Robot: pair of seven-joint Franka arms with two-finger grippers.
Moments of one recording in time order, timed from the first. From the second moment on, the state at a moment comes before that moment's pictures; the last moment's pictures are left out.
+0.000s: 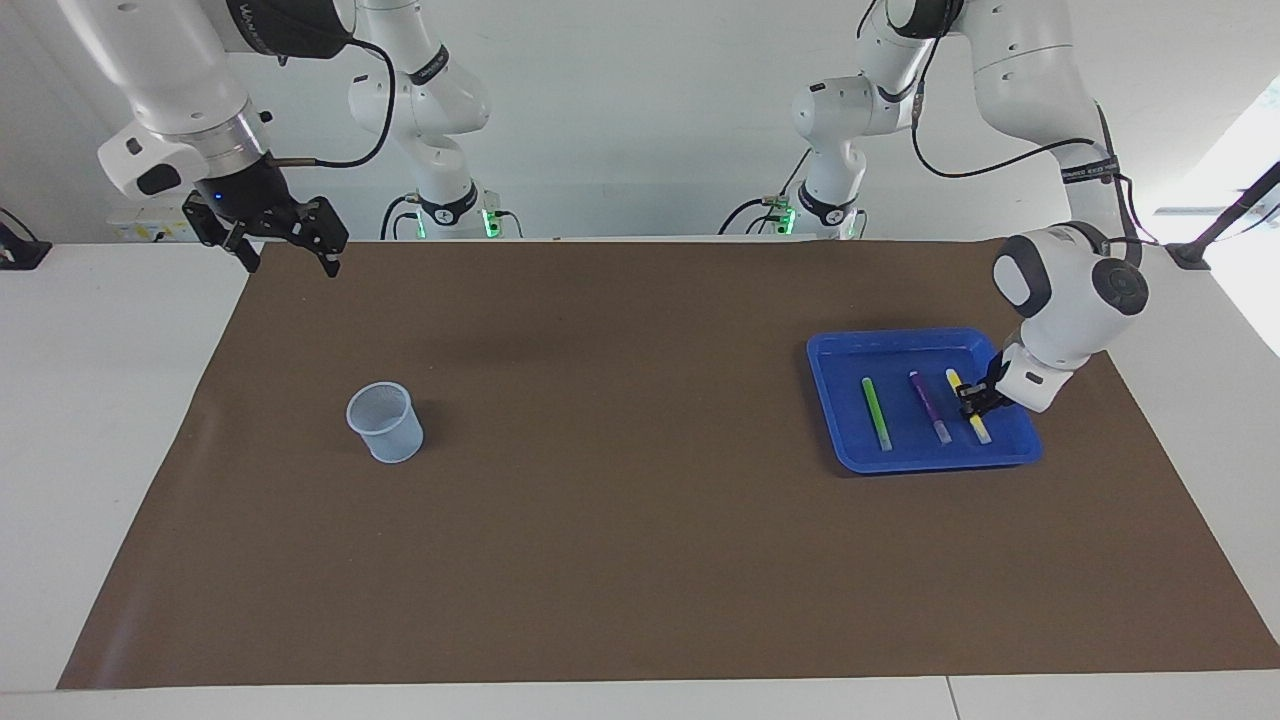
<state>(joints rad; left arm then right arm) 0.07 0.26 0.04 -1.95 -0.02 2.10 0.03 -0.01 -0.02 -0.02 -1.57 -0.03 1.53 0.05</state>
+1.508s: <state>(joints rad) 0.03 0.11 -0.28 -1.58 -0.67 1.62 -1.41 0.10 -0.01 0.06 -1.61 0.40 1.77 0.55</state>
